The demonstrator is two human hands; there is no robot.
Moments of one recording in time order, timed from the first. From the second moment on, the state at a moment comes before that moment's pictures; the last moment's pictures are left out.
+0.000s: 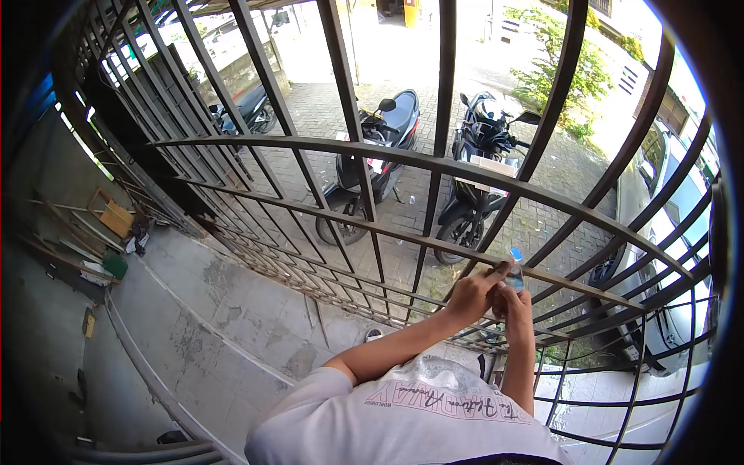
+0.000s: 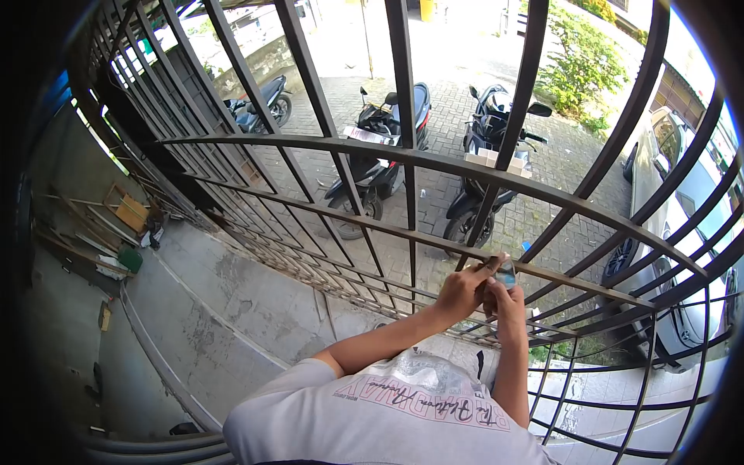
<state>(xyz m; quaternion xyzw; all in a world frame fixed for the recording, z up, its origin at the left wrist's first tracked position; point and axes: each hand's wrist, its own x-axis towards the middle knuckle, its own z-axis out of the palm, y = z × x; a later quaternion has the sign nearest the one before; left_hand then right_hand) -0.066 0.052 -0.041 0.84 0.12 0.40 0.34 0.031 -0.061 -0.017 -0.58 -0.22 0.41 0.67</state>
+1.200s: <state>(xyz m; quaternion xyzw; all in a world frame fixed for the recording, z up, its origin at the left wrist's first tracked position) -0.051 0.046 -0.035 0.85 0.09 0.38 0.34 0.060 -0.076 -0.015 -0.58 -0.21 0.34 0.71</state>
